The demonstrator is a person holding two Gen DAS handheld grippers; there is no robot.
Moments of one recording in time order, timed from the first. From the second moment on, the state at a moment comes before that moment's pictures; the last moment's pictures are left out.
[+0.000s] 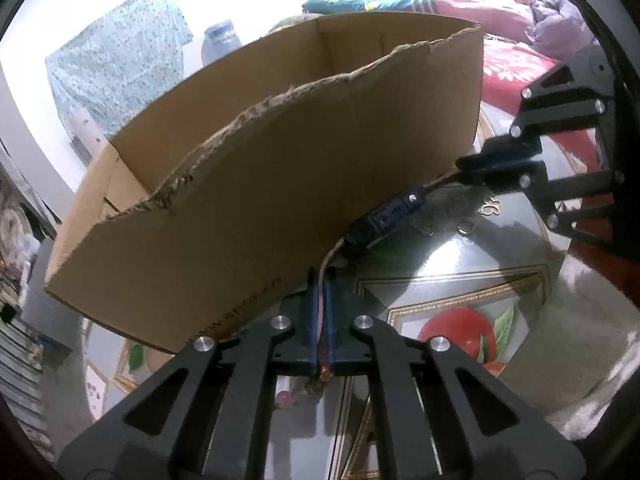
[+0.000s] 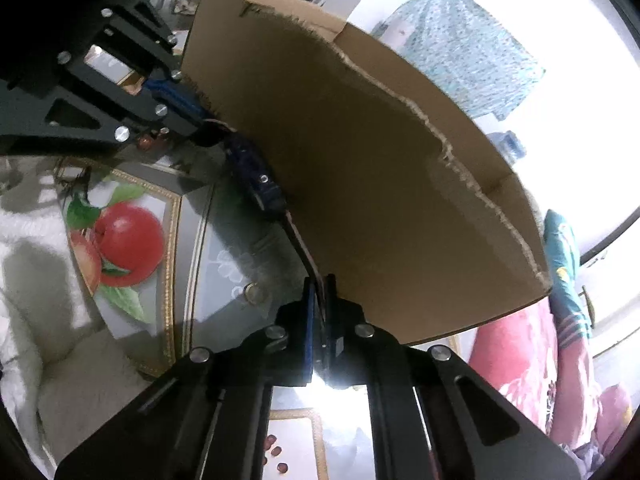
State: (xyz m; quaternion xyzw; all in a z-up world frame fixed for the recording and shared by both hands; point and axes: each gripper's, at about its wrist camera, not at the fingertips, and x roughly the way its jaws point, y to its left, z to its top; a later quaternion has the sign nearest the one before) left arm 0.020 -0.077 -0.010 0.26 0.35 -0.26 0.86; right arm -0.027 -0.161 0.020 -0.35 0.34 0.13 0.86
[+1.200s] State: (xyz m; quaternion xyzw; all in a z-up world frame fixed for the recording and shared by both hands) left arm 0.207 -0.078 0.081 0.14 0.44 -0.29 0.84; right arm 0.152 -0.188 0.113 -0.19 0.42 0.22 0.86
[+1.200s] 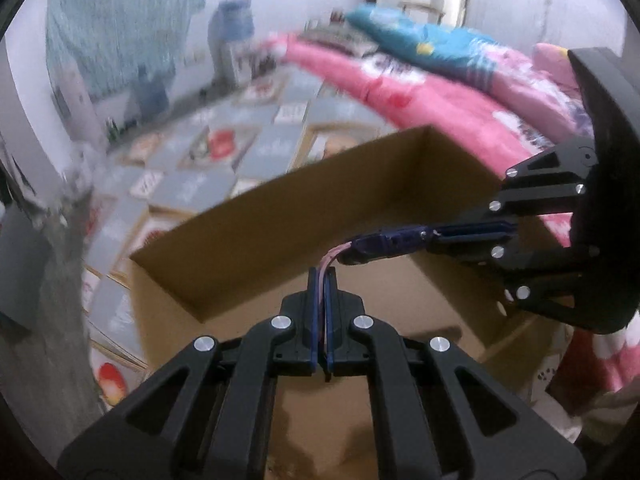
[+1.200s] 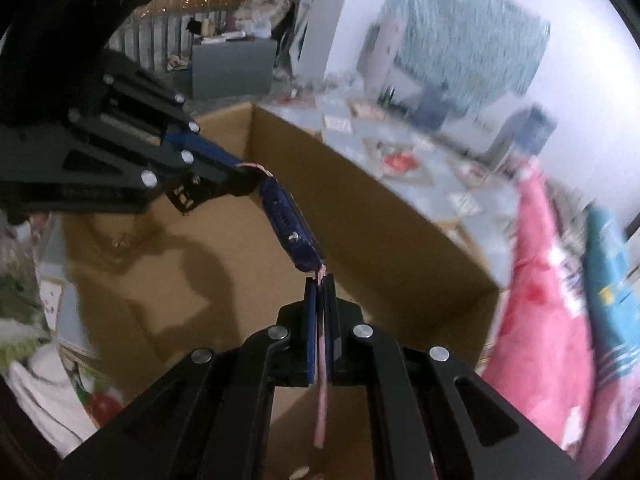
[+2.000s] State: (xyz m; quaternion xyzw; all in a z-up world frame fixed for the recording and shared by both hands) left arm 0.253 -0.047 0.092 0.05 0.46 -0.22 0.86; right arm 0.220 -0.246 0.122 -0.06 0.48 0.15 0.86
